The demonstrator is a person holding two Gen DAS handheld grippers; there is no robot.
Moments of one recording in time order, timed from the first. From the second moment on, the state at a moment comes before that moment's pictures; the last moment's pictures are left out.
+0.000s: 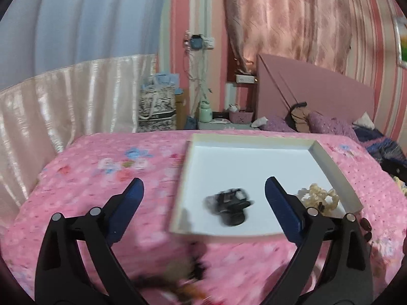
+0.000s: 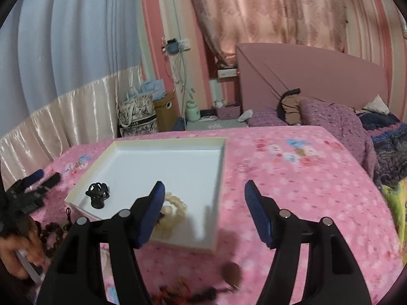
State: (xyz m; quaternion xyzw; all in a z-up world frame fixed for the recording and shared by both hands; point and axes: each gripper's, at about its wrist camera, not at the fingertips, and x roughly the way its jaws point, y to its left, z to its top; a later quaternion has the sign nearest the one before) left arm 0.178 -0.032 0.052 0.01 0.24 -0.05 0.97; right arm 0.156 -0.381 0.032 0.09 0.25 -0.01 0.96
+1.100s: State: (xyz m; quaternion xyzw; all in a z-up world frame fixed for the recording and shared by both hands) left arm 0.107 0.059 -0.010 0.01 0.29 -0.03 0.96; right arm 0.119 -0.324 -0.058 0.07 0.36 -0.01 0.93
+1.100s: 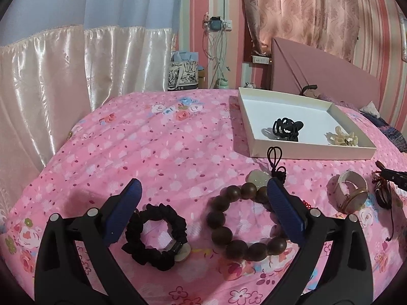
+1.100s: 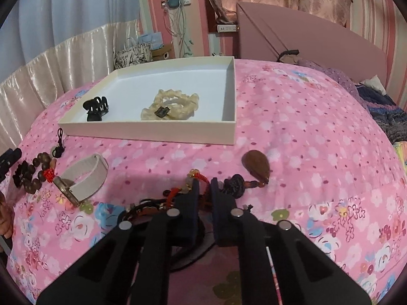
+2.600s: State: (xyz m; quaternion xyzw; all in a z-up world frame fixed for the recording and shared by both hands) left arm 0.117 -0.020 0.049 0.00 0.30 -0.15 0.94; right arm 0.091 -0.335 0.011 0.14 0.23 0.05 0.96
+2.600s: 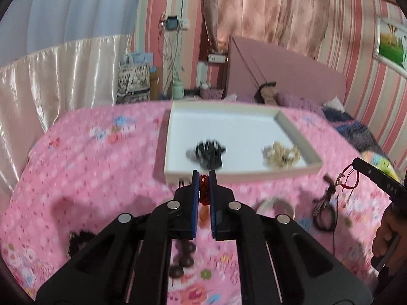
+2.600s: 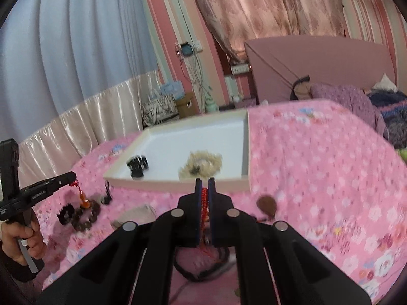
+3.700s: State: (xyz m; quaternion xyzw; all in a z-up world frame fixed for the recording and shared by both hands) left arm 0.254 -0.075 -0.007 -0.02 0.32 -0.12 0.94; right arm 0.221 -0.318 -0.014 0.06 0.26 0.02 0.96
